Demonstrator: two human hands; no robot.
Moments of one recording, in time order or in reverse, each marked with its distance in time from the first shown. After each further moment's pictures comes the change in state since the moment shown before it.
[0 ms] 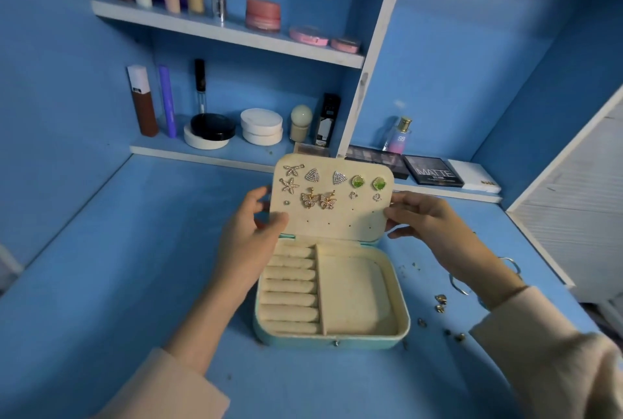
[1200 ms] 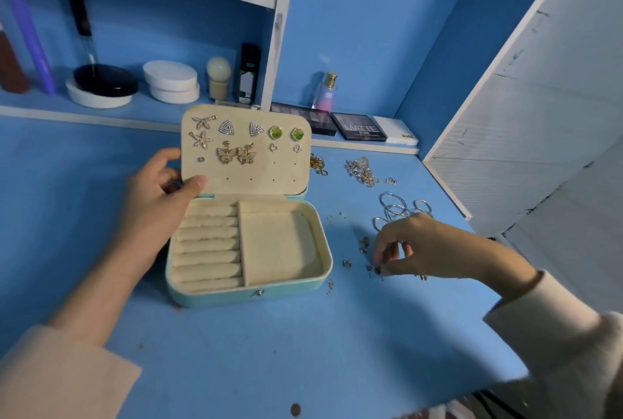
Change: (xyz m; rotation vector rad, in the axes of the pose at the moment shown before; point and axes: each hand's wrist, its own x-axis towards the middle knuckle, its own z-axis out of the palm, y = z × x) left_hand 0.011 -0.020 0.003 -0.062 -0.062 0.133; right_hand -0.089 0.016 -0.066 -0.950 -0.433 -0.007
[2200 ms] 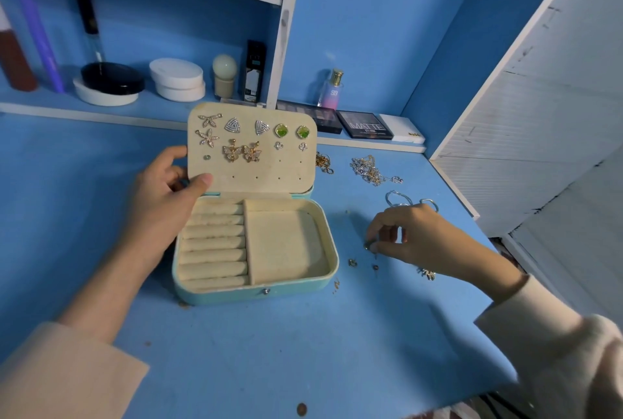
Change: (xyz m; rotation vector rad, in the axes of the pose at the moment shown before) left_hand 0.002 -0.005 -0.003 0.007 -0.007 -0.001; right_hand 0.011 -0.001 0.013 -0.016 0.293 -0.015
